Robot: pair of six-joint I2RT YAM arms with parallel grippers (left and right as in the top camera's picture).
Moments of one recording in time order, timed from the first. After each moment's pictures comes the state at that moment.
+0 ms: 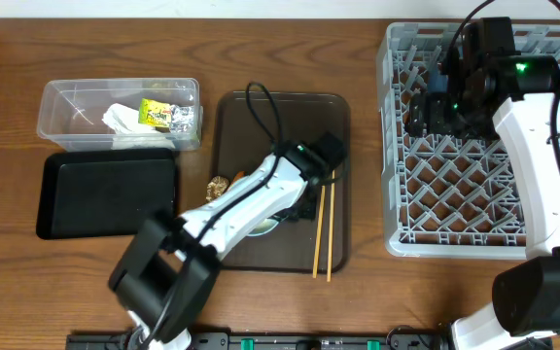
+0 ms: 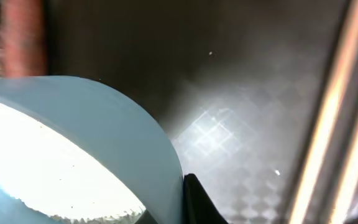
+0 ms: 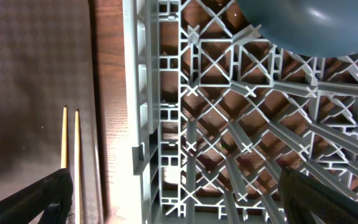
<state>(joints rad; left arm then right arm) -0.74 1.84 1.36 -1.12 -0.12 -0.62 0.07 1.74 1.71 -1.27 -0.05 0.12</state>
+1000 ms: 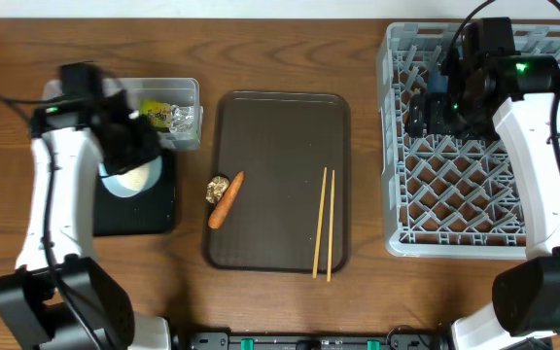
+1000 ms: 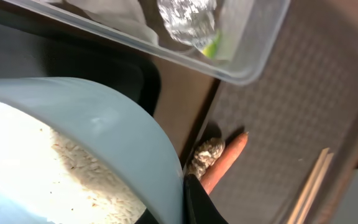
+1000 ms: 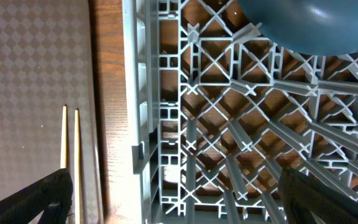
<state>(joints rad) 0.24 1.62 1.37 -1.06 0.33 -0.21 0.07 1.74 1.71 -1.27 -0.05 0.12</state>
